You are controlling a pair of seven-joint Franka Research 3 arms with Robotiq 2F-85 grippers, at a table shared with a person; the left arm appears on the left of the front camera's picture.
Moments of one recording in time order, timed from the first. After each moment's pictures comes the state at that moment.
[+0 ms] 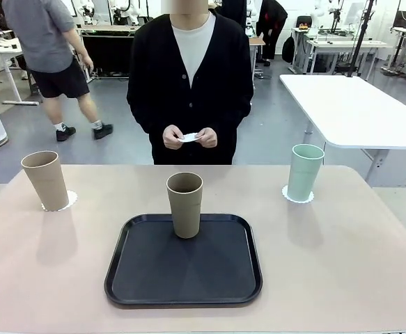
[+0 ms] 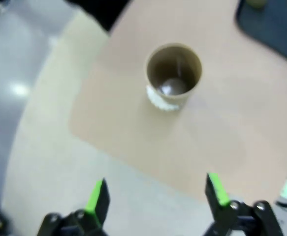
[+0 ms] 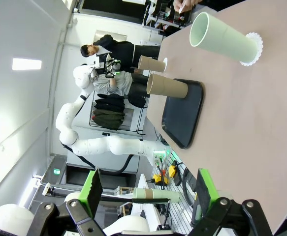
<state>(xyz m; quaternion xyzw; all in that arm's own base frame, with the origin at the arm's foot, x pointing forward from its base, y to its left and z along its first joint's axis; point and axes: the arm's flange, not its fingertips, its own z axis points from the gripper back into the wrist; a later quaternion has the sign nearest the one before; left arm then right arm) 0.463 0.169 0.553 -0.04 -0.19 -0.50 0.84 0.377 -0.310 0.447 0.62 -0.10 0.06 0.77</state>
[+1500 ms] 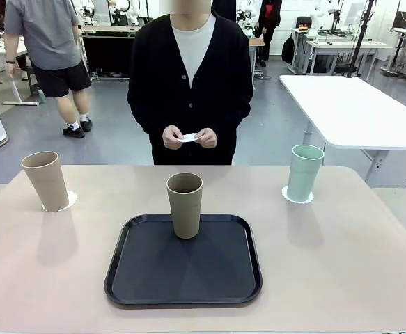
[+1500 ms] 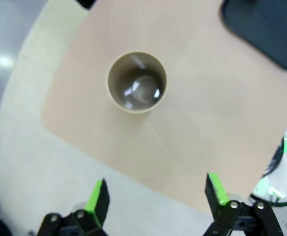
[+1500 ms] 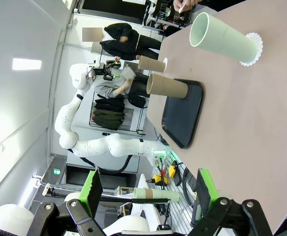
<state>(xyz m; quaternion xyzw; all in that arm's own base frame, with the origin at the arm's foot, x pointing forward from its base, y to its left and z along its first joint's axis) 0.462 0.104 0.557 -0.04 -0.12 -0.49 0.86 0.377 -0.310 0.447 0.62 -0.10 0.06 0.77</state>
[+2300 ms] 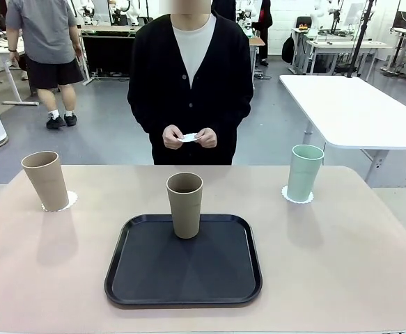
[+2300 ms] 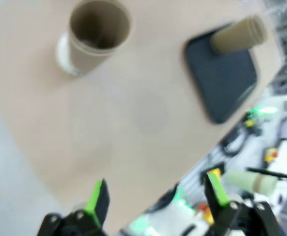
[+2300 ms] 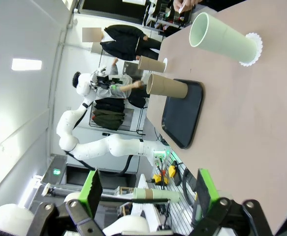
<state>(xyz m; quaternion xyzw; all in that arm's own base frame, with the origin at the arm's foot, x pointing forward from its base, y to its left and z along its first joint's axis) 0.386 0.161 0.518 -0.30 -0.09 -0.20 0.93 0.377 -0.311 0.447 0.62 -0.10 0.06 0.77</state>
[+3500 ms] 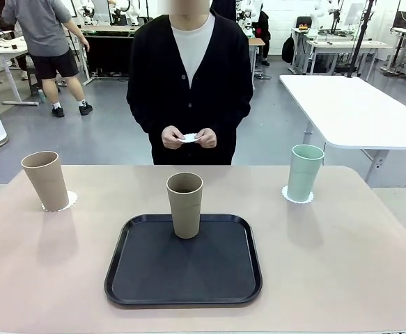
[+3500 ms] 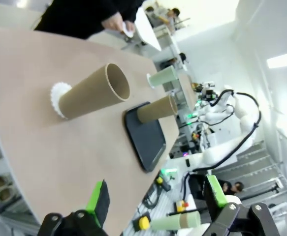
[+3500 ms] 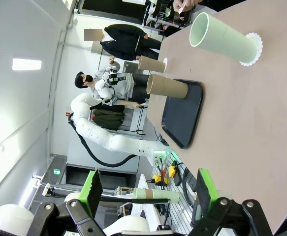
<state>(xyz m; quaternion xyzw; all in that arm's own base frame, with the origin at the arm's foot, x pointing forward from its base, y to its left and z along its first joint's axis) 0.397 0.370 0.428 -0.59 -0.18 -0.08 0.78 0.377 -0.311 0.447 0.62 -0.10 0.06 0.77</state>
